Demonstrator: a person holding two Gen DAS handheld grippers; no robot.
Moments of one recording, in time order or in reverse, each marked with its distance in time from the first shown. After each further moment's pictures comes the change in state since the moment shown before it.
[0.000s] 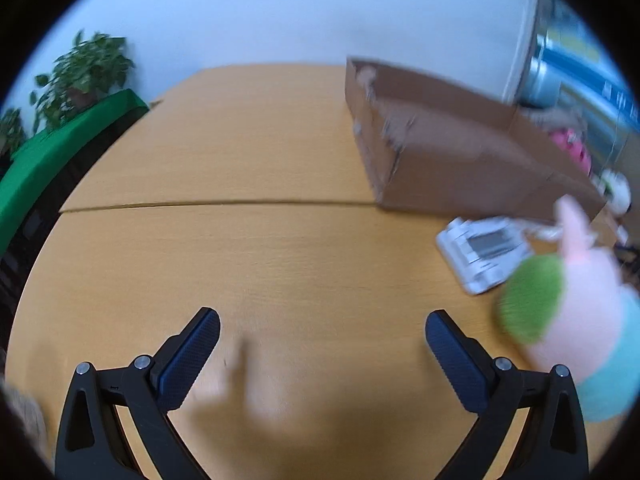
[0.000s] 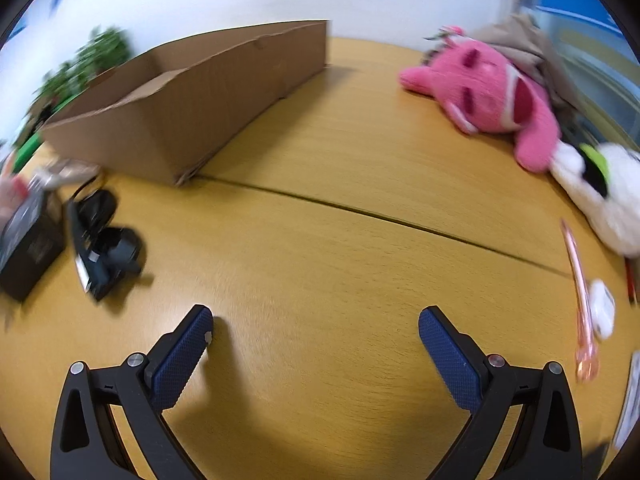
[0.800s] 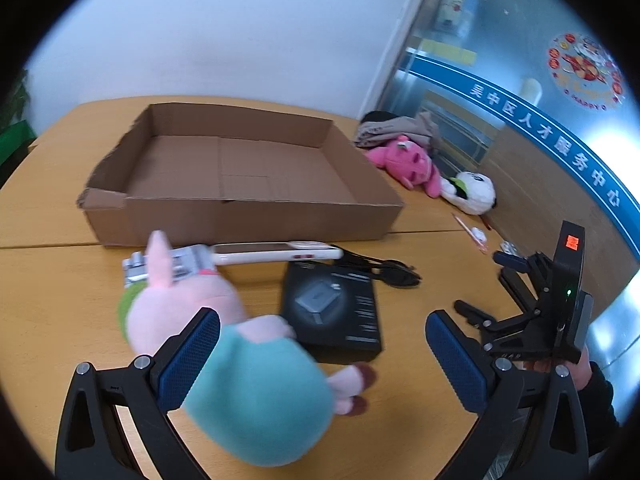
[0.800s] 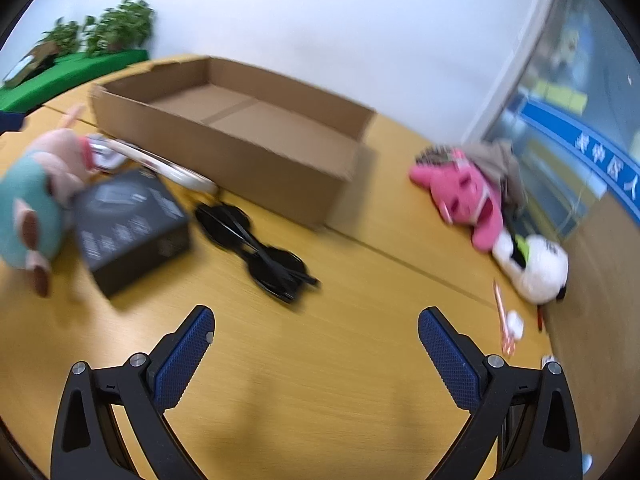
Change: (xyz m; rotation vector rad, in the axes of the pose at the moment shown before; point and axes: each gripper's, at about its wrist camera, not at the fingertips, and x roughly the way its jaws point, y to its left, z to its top) left arm -0.056 -0.230 0.002 0.115 -0.024 -0.406; right arm -0.119 0.190 -0.024 -0.249 -0.157 -0.255
